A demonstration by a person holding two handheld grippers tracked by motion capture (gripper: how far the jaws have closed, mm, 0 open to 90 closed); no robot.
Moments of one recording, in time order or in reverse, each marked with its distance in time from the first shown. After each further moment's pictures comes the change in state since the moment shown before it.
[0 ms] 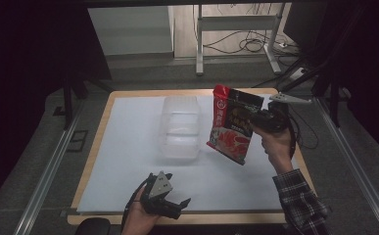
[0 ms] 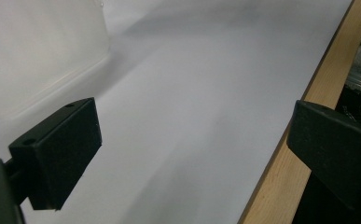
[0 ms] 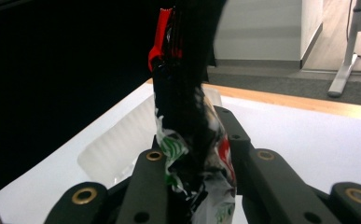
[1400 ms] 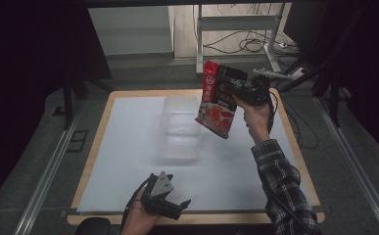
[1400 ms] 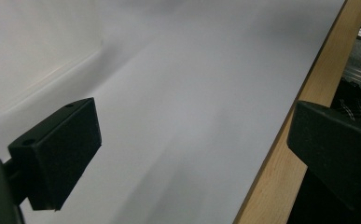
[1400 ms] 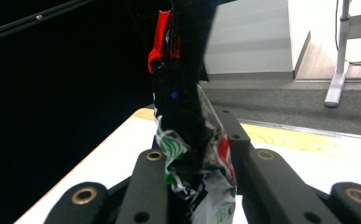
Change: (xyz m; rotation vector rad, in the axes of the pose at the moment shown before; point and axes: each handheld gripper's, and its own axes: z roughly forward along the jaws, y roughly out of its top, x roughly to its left) left arm 0.001 0.000 0.002 0.024 -0.022 0.008; right arm -0.017 0.044 0.073 -0.051 -0.033 0.069
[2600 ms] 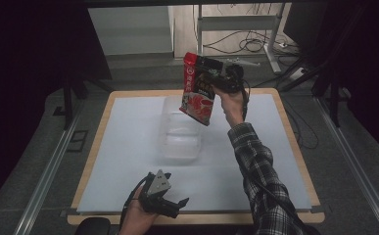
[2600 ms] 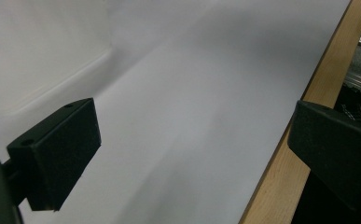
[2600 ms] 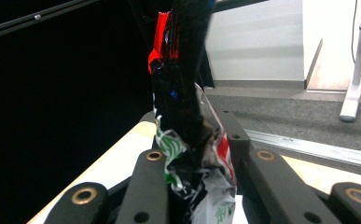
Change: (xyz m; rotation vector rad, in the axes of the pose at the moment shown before) left arm 0.005 -0.001 -0.004 -0.019 0.005 -0.022; right arm 0.011 0.011 0.084 -0.012 0.022 -0.029
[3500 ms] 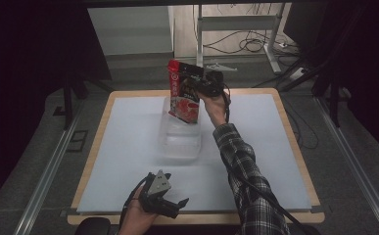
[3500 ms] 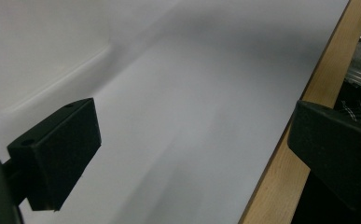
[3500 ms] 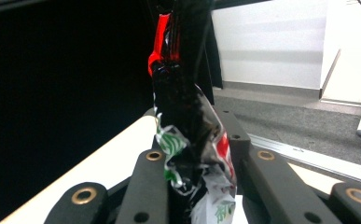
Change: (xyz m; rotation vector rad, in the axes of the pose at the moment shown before) left arm 0.000 -0.001 0.001 0.019 -0.004 0.014; right arm 0.013 -0.029 0.056 0.011 0.045 -0.087
